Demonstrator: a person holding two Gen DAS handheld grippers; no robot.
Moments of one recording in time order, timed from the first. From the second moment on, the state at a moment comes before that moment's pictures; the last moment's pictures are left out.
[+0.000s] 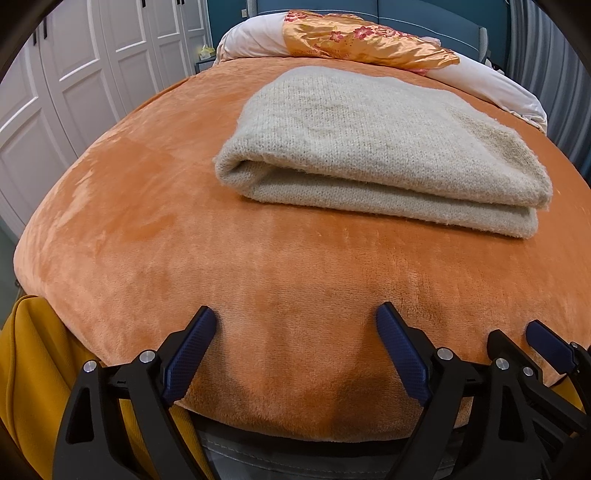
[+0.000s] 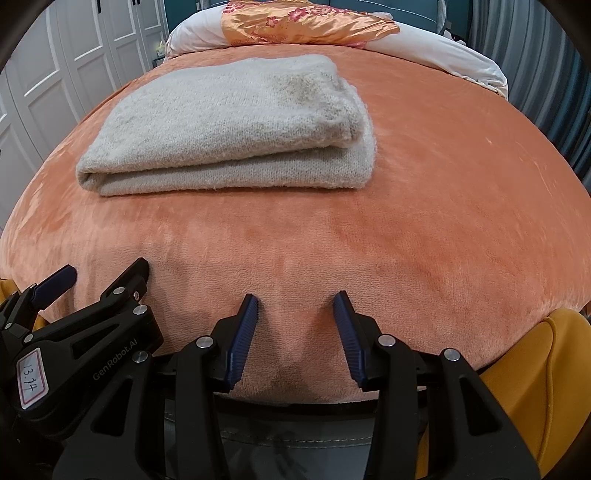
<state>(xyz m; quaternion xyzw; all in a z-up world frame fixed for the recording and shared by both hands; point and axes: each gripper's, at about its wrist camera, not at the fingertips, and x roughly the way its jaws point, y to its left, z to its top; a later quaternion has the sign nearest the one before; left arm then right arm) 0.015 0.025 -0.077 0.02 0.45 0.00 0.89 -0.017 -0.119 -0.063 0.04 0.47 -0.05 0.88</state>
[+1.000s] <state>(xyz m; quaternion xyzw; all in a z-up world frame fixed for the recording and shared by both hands) 0.015 0.024 -0.077 0.02 0.45 0.00 0.89 -0.017 -0.120 -0.063 0.04 0.47 -0.06 0.88</state>
